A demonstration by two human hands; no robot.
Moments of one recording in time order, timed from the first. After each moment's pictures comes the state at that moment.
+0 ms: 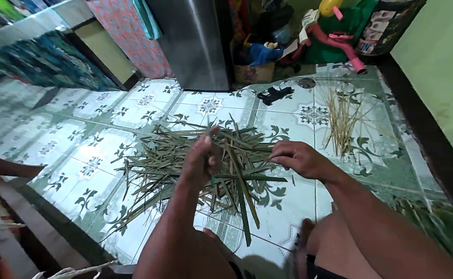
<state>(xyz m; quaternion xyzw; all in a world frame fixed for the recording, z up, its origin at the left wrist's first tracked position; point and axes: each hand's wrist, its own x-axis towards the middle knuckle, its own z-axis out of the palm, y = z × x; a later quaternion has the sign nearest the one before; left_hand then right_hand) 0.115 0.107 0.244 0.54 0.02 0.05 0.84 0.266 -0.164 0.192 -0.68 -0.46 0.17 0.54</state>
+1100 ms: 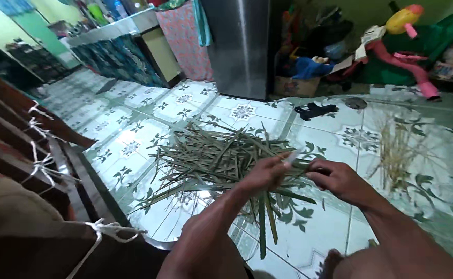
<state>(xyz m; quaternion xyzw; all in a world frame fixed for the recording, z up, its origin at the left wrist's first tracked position) 0.124 0.052 0.233 0.69 0.05 -0.03 0.72 0.252 -0.155 0.191 -0.71 -0.41 0.18 0.54</state>
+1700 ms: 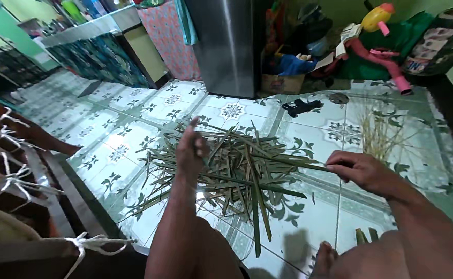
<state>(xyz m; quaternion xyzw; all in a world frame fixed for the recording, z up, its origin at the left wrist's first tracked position) 0.089 0.171 0.266 0.50 0.06 0.28 0.81 0.302 -0.218 0.183 -0.75 -0.40 0.15 0.50</state>
